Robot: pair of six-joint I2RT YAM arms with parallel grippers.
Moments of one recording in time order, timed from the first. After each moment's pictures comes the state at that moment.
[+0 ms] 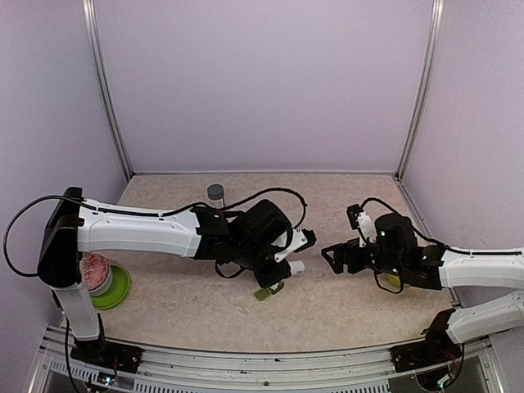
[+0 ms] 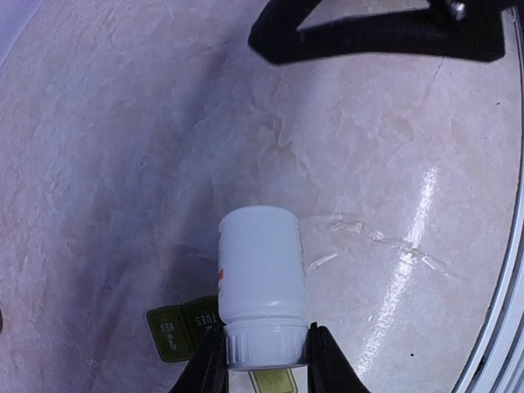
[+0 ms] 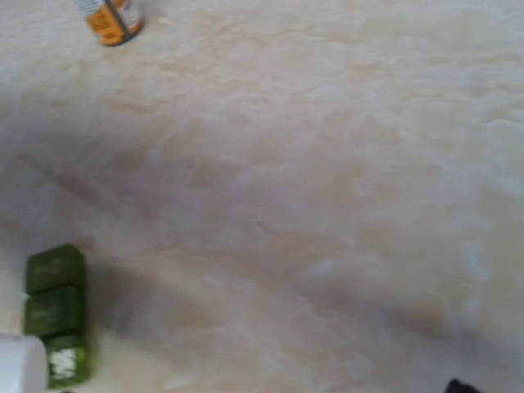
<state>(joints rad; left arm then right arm) -1.16 1.86 1.41 -0.48 -0.10 0.09 0.75 1.09 0.47 0.11 0.11 0.33</state>
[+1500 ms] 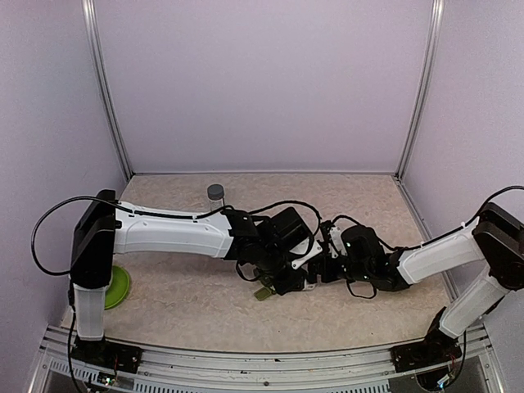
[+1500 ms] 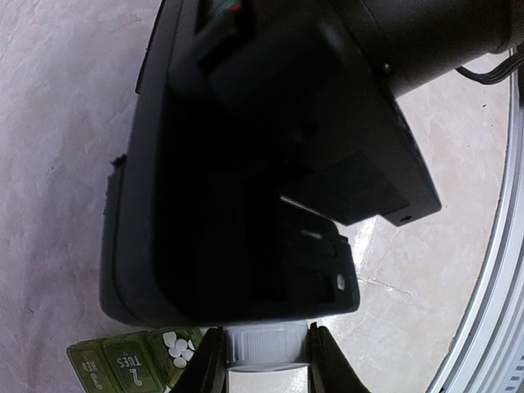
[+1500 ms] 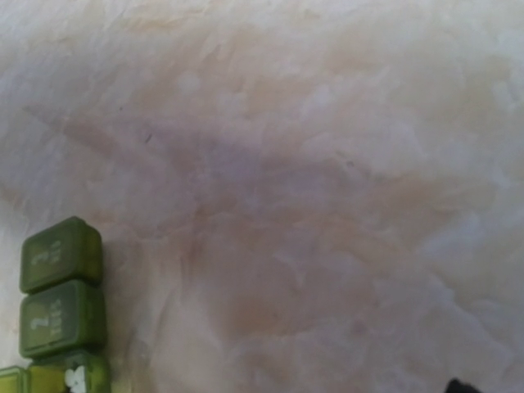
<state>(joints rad) -1.16 2.05 1.61 -0.58 0.04 0.00 0.82 1.53 0.52 0.41 0.00 0.50</state>
